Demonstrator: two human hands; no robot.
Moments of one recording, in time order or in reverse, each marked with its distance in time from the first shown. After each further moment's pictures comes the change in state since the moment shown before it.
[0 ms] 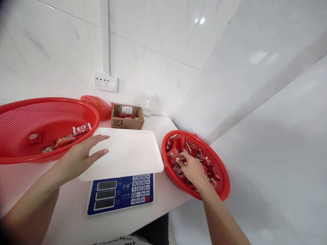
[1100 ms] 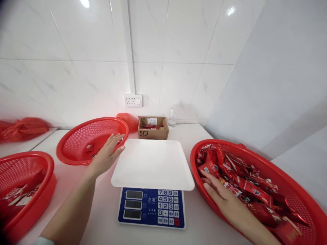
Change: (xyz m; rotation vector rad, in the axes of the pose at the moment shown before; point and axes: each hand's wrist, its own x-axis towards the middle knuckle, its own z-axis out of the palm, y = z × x) left_hand 0.011 -0.012 -0.019 0.262 0.116 -0.133; right_hand -0.007 0.036 0.046 0.311 -0.149 -0.181
